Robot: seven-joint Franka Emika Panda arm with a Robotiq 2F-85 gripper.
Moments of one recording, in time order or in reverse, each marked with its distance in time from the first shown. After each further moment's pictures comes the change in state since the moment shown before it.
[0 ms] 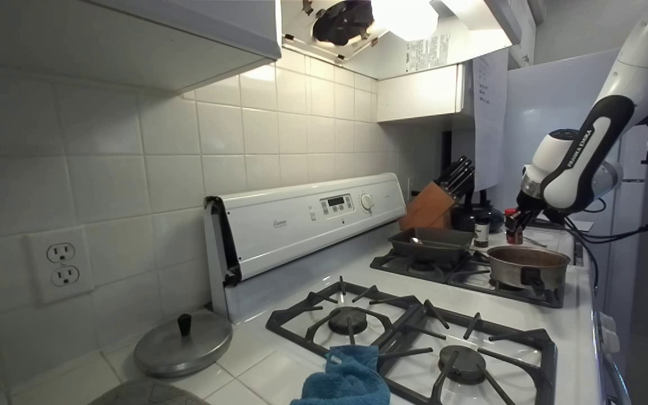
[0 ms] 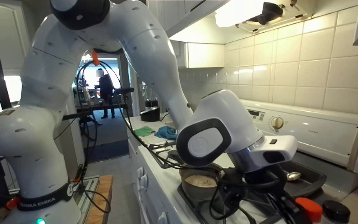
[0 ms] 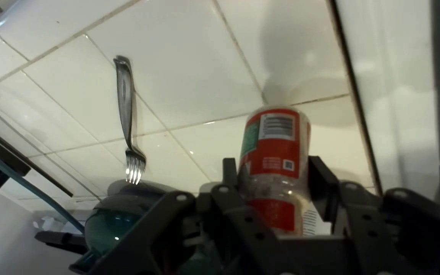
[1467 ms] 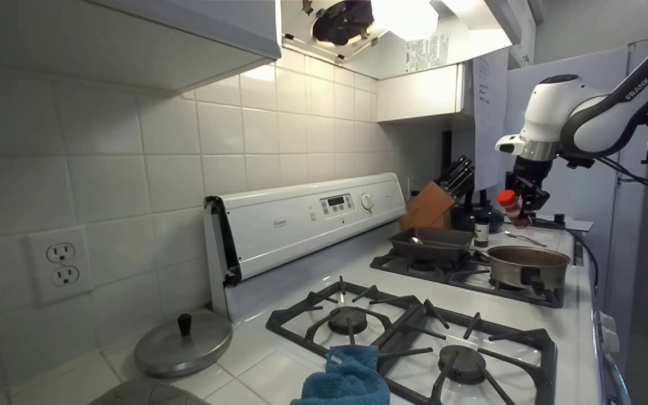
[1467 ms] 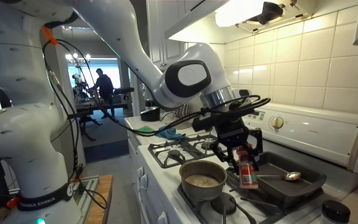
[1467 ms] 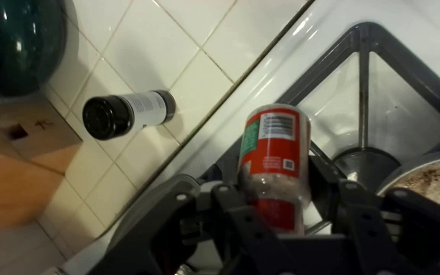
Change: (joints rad) arm -0.175 -0.443 0.365 -0.115 -0.398 -0.505 -0.801
